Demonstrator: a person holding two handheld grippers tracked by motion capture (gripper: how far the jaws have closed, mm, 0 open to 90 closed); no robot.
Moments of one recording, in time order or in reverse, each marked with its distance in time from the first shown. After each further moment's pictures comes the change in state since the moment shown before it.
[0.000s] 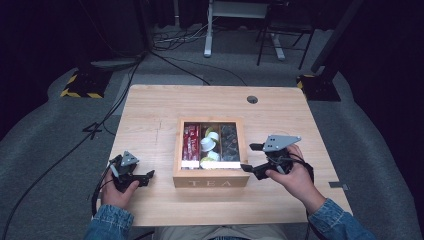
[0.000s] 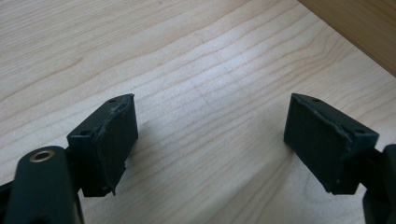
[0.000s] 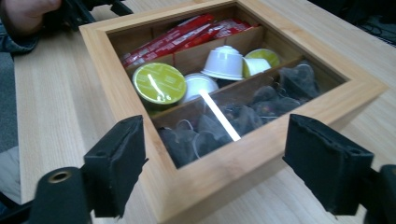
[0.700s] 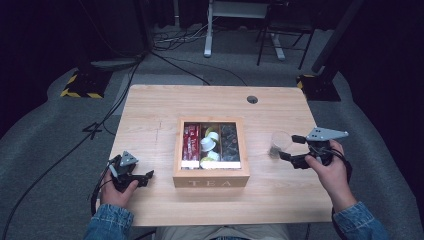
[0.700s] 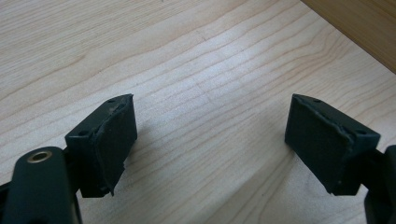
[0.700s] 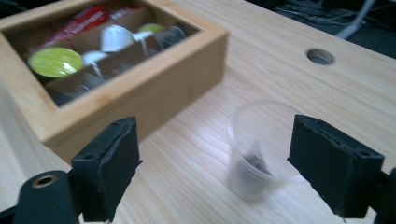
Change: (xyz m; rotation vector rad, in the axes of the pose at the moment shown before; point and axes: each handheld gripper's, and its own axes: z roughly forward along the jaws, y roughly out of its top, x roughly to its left) left arm 0.003 0.001 0.000 0.000 -0.004 0.005; right arm -0.063 -0.049 -0.078 -0.006 -0.218 0.179
